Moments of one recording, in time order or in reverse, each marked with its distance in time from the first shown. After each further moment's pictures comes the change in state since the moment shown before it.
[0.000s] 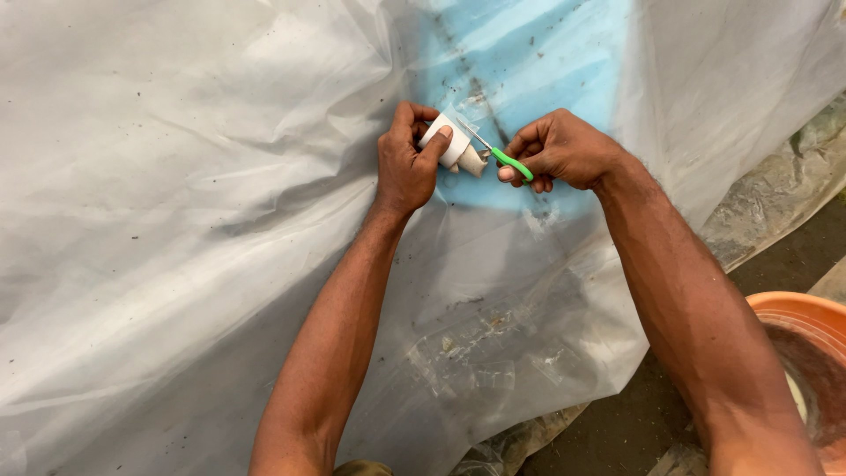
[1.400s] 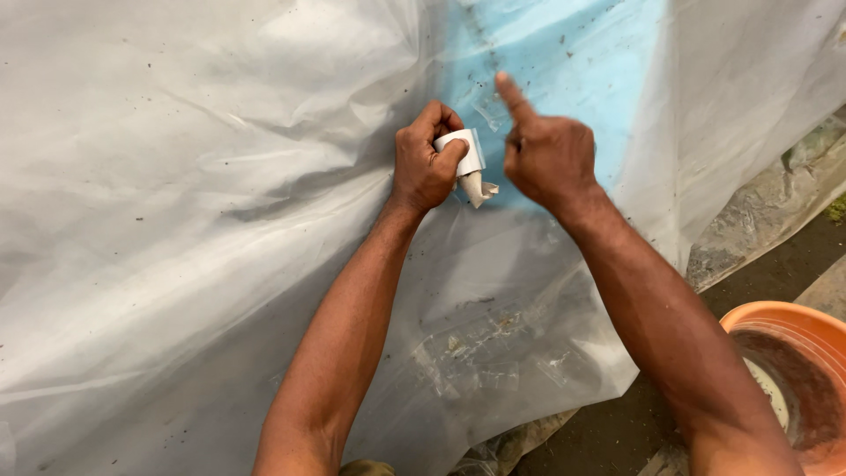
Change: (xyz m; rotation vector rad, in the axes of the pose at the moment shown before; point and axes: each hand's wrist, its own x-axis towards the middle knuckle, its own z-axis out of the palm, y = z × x) left_hand -0.007 0.007 -0.009 -0.084 0.013 0.063; right_hand 0.021 0.012 0.058 -0.938 0.692 -0.598
